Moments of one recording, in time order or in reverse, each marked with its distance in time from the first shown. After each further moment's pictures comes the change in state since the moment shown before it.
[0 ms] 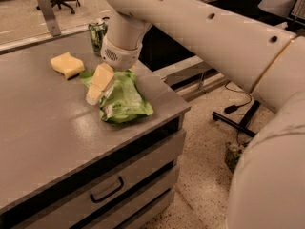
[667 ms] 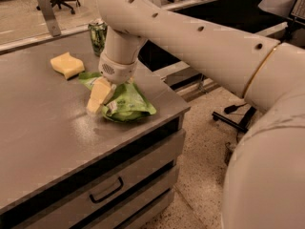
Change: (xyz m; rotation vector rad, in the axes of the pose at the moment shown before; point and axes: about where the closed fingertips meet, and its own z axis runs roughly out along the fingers) arm 0.008 0.015 0.042 -0.057 0.047 0.012
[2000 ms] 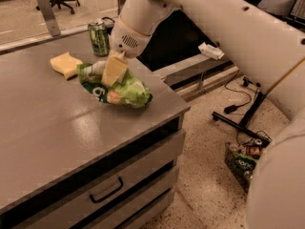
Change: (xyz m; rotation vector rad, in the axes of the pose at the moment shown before) arm -0.013 0.007 -0.083 -0.084 -0.217 -0.455
